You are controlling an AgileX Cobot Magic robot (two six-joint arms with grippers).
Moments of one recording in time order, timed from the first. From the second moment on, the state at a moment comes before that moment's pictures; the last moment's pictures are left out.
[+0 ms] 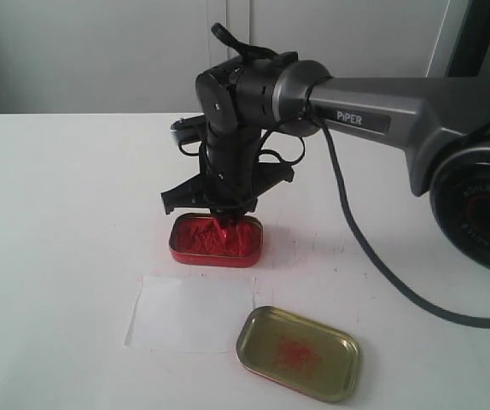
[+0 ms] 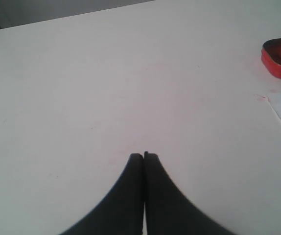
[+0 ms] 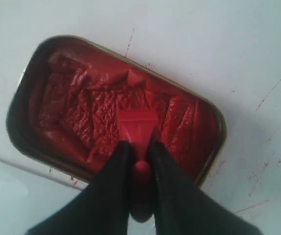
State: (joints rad) left arm -0.12 0.00 0.02 -0.05 0.39 0.16; right arm 0.67 2.23 -1.85 -0.09 1.01 0.34
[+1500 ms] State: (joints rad) left arm -0.12 0.00 0.02 -0.05 0.39 0.16; right arm 0.67 2.29 -1.88 -0.09 1.05 0.34
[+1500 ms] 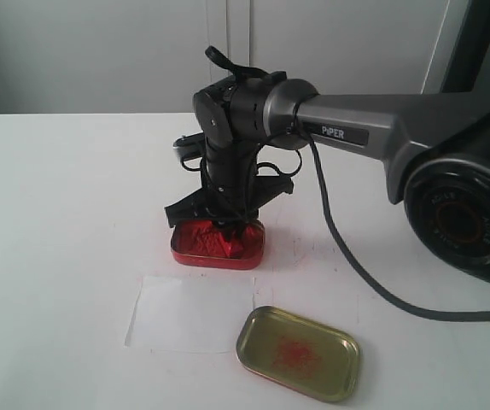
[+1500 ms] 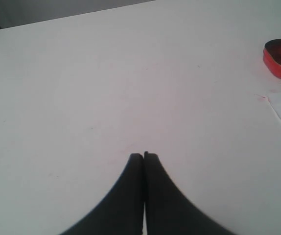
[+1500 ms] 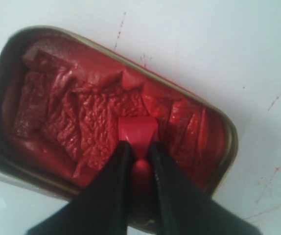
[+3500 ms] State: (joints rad) left arm -0.12 0.00 0.02 -0.05 0.39 0.16; right arm 0.67 2.23 -1.86 -0.12 1.01 0.39
